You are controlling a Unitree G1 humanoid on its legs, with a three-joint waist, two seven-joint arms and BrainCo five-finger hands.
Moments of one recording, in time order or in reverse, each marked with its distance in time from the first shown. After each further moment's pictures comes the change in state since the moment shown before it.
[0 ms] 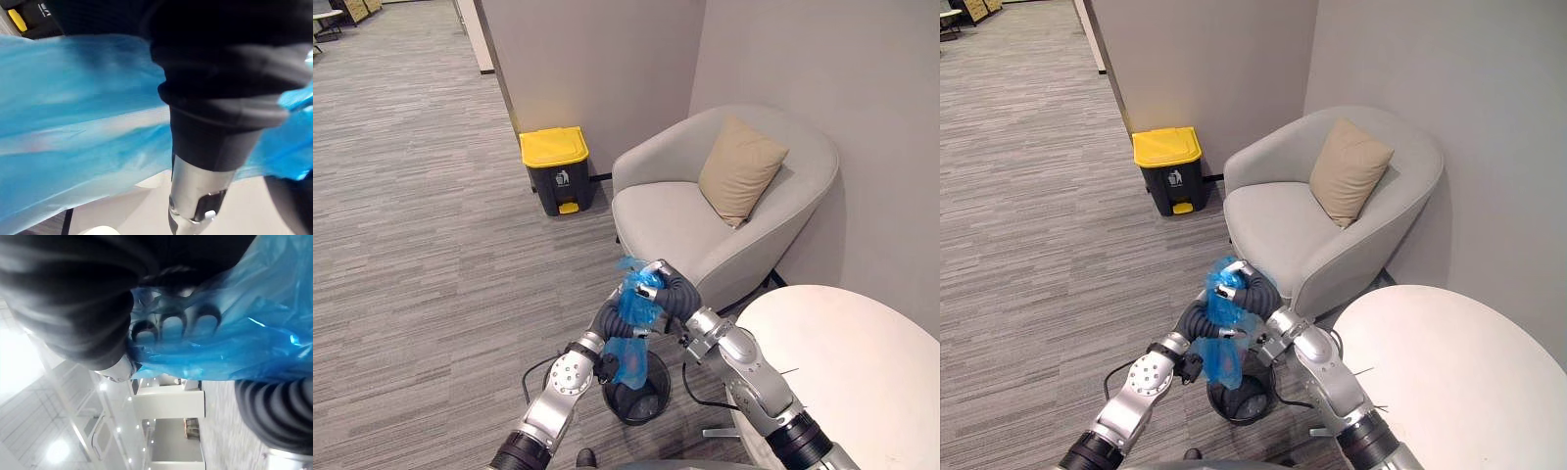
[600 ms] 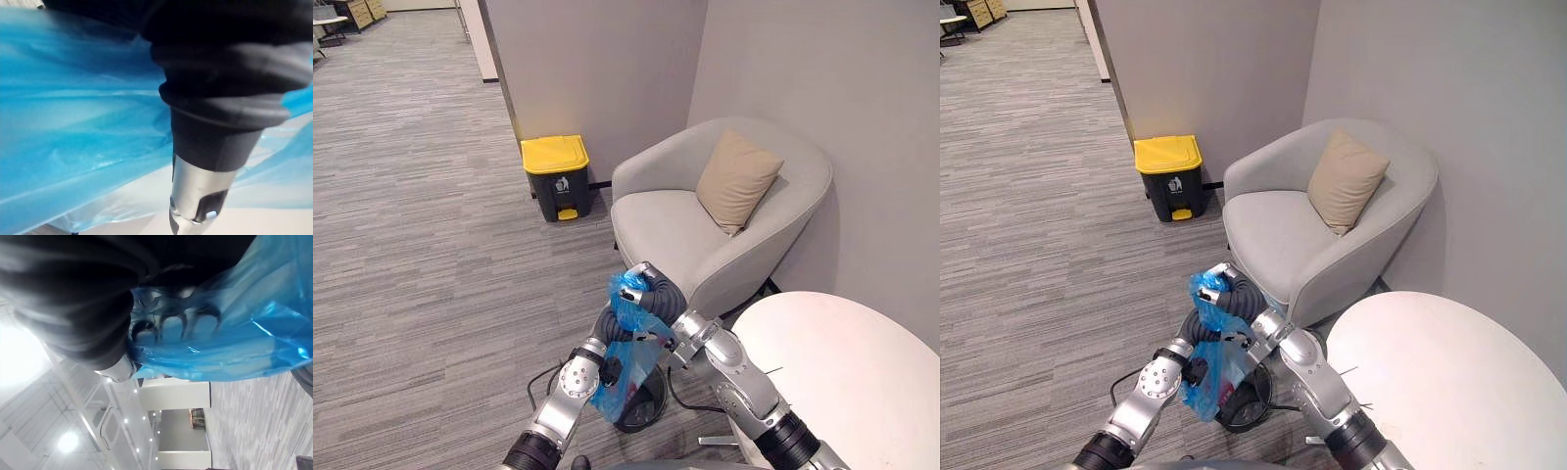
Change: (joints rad) left arm -0.011 -0.067 0.041 0.121 0.030 0.005 0.079; right arm 0.000 0.031 0.045 0.000 0.014 0.000 -0.033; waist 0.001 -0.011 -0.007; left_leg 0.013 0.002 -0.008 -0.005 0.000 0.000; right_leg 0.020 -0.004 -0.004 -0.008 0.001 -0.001
